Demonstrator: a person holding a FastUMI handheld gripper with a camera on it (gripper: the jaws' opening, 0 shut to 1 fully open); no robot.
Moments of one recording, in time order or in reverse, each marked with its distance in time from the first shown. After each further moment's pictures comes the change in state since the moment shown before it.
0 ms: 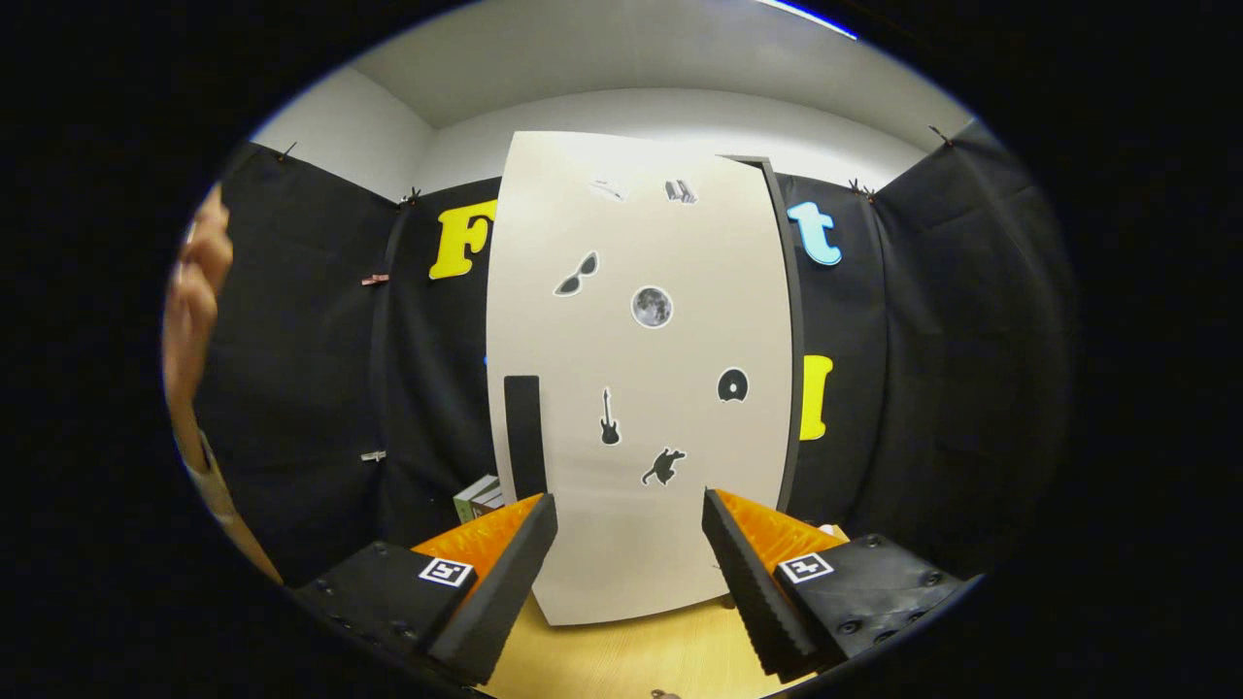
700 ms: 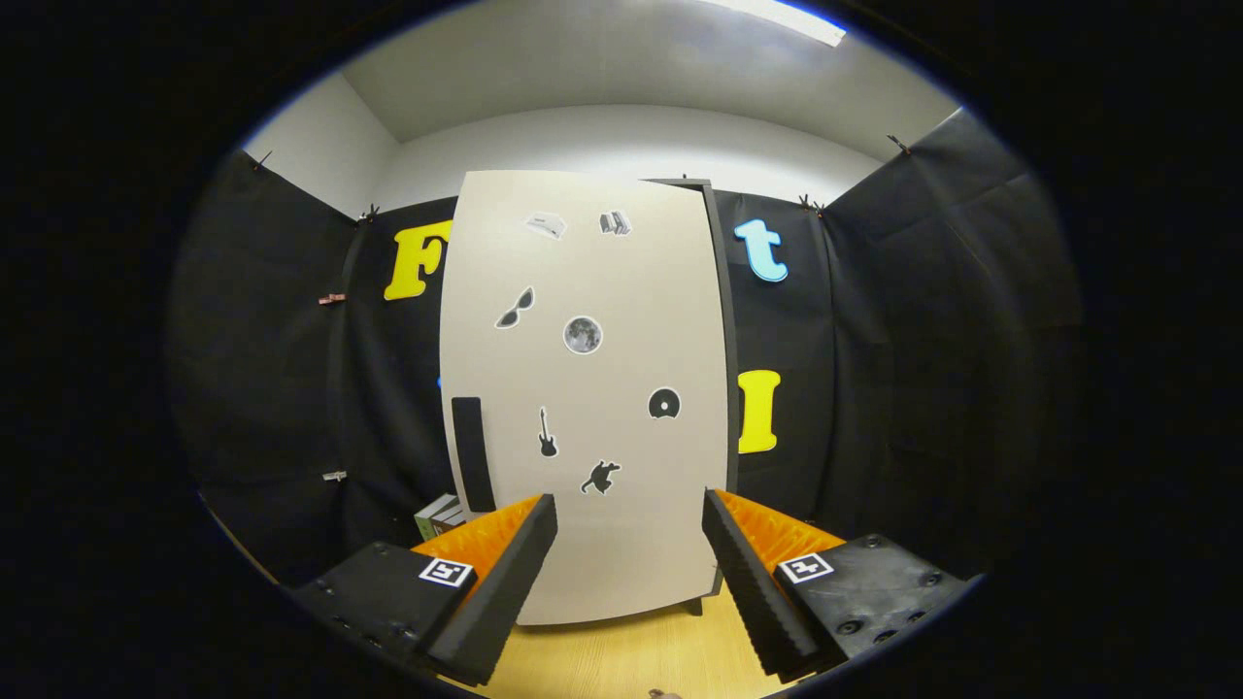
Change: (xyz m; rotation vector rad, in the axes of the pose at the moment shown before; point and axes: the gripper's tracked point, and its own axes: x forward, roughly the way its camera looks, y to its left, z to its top) arm -0.020 -0.041 0.011 0.002 -0.056 -0.137
